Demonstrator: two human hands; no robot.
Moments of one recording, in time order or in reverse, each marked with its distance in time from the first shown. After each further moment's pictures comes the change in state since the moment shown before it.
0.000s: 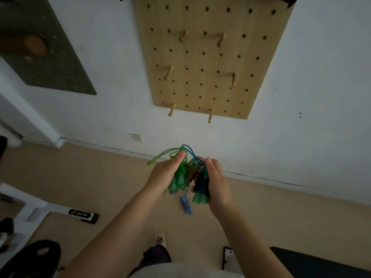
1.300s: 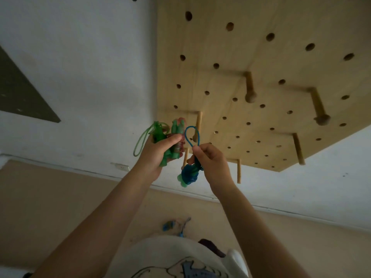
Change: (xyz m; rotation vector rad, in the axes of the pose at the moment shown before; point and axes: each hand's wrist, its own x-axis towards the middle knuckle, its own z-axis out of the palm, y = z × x) left_hand 0.424 0.177 -0.163 -0.527 -0.226 0.149; right_hand 0.419 -0.100 0.191 -0.336 0.053 -0.146
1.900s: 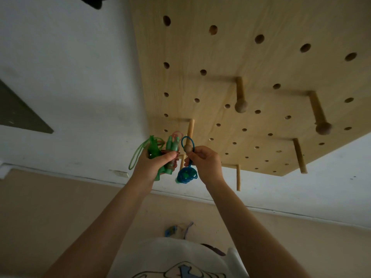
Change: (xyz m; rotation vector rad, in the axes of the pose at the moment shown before) left_hand 0.027 -0.029 -0.006 0.125 0.095 -0.039; right_hand 0.062 0.032 -0.011 0.037 0.055 0.086
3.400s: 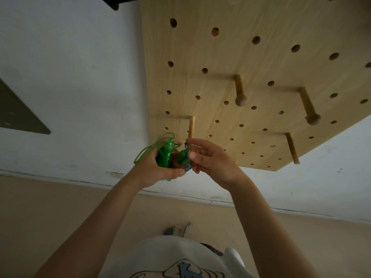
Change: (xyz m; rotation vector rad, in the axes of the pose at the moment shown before) left_hand -0.038 0.032 -0.016 0.447 -0.332 0.227; right_hand -0.045 -0.042 -0.025 0.149 -0.452 -0.049
